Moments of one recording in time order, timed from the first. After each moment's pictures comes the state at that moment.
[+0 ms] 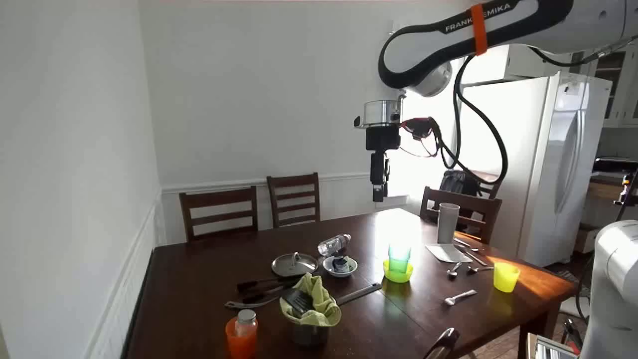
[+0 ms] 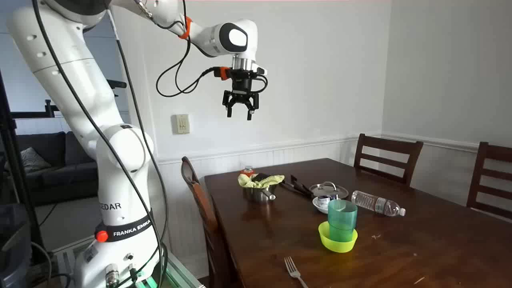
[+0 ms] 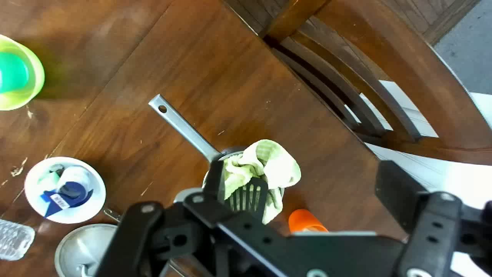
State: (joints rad) arm 0.06 -0.35 -0.10 -2.17 0.06 1.74 -0.32
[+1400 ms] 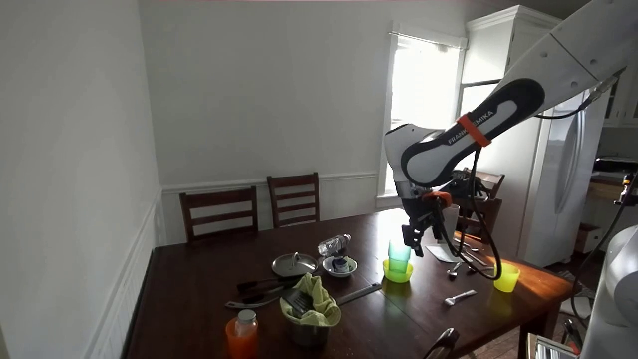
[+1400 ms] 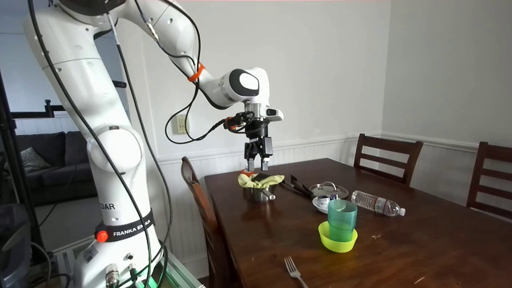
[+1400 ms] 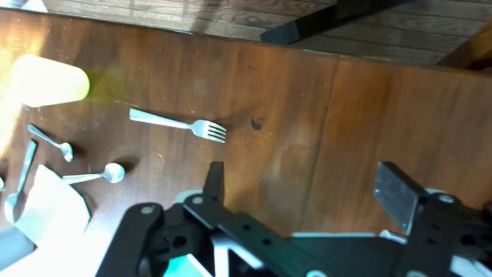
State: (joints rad) arm -0.18 -0.26 -0.10 -2.53 -0.36 2.04 0.26
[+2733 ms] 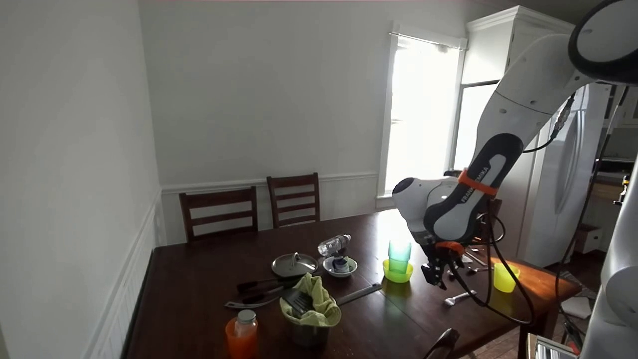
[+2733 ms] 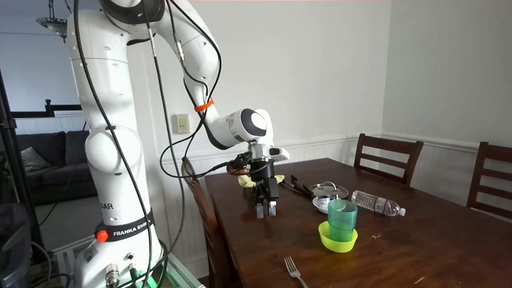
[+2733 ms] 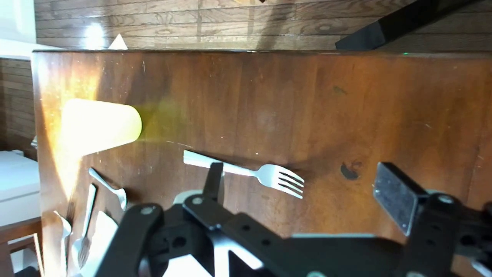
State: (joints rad) arm -0.25 -0.01 -0.18 -2.63 -0.75 2.29 0.60
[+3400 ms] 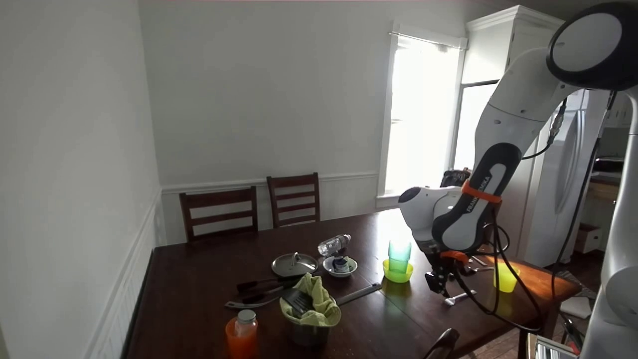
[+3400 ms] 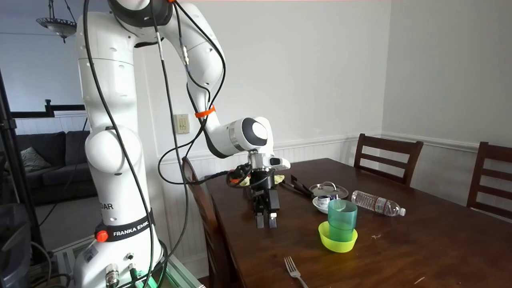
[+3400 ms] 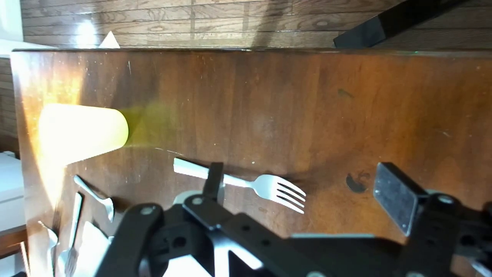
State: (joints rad) arm -0.25 0.05 -0.24 -2.65 -0.81 2.39 0.63
